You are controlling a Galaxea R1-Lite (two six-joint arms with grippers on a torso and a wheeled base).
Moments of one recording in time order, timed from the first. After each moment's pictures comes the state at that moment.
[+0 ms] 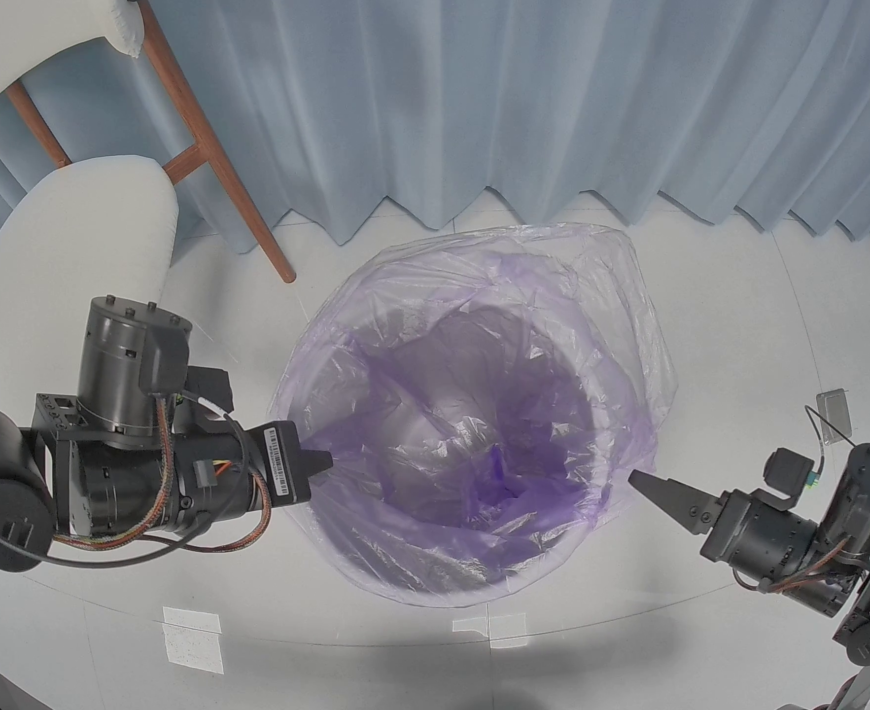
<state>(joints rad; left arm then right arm) -0.58 1.53 -0.77 -0.19 -0.02 -0.62 0.55 1.68 -0.05 -1.46 0.11 0.68</state>
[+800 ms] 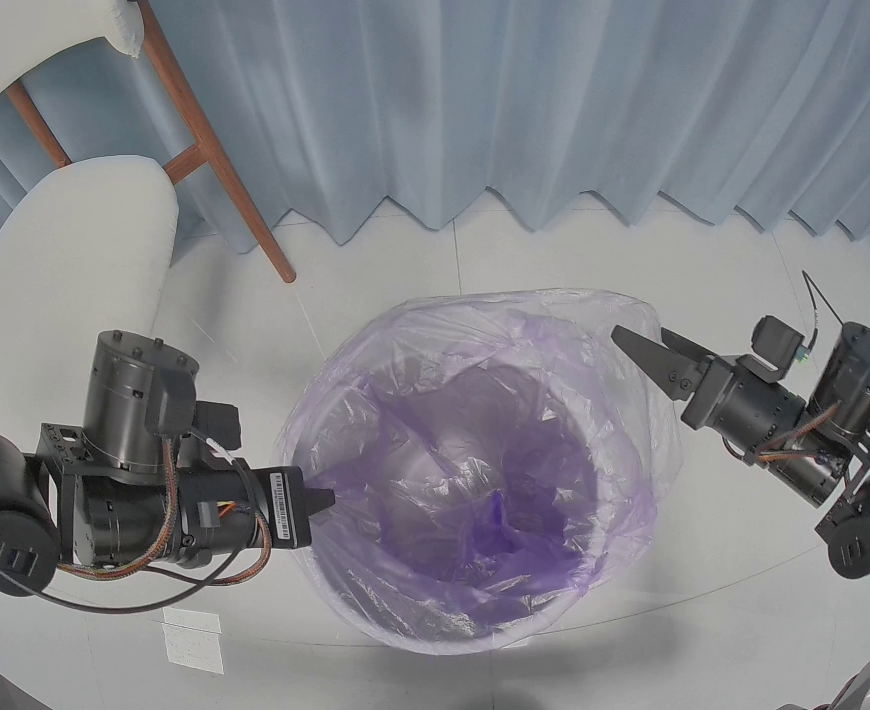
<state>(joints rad) -0.61 1.52 -0.70 -0.20 -0.04 -0.54 0.43 1.70 -0.45 -1.33 0.23 0.41</state>
